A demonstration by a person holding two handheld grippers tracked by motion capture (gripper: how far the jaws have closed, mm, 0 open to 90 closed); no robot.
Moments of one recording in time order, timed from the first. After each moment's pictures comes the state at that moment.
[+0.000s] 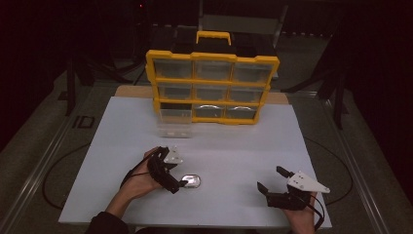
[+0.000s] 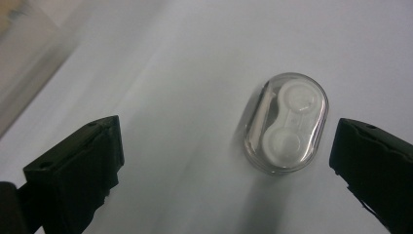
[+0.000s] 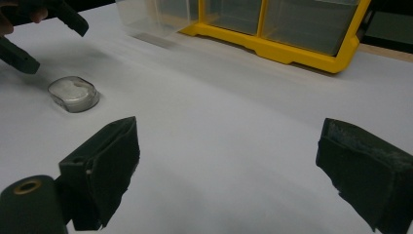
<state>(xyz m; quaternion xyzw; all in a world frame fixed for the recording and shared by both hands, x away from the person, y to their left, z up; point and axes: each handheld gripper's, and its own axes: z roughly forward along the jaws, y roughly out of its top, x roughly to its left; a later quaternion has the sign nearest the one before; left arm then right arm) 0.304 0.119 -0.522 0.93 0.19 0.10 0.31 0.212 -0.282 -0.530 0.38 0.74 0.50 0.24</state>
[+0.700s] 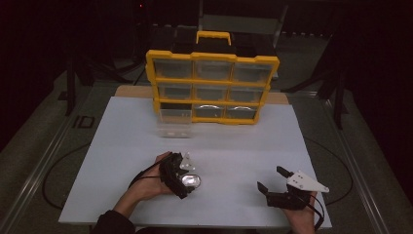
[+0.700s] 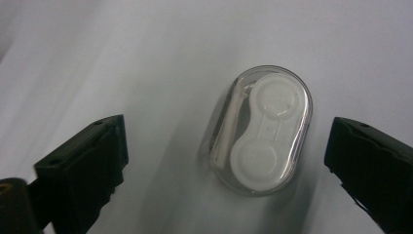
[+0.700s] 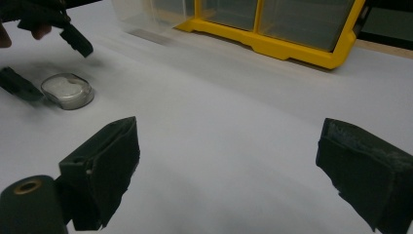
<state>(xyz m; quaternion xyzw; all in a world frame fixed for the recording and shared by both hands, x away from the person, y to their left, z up) 0.298 0.086 -0.536 0.95 0.16 0.09 0.25 0.212 -0.282 -0.531 0.39 0.74 0.49 0.25</state>
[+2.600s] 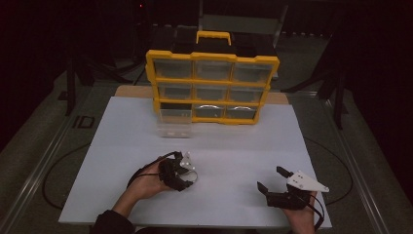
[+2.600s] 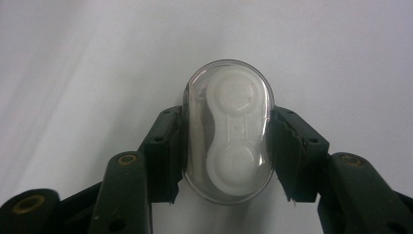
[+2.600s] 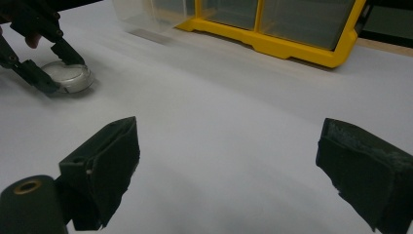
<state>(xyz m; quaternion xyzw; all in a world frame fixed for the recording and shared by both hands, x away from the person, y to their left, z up) 0.301 0.089 -0.525 0.96 0.15 0.07 0.23 0.213 -0.282 -0.532 0.39 0.74 0.49 0.24</state>
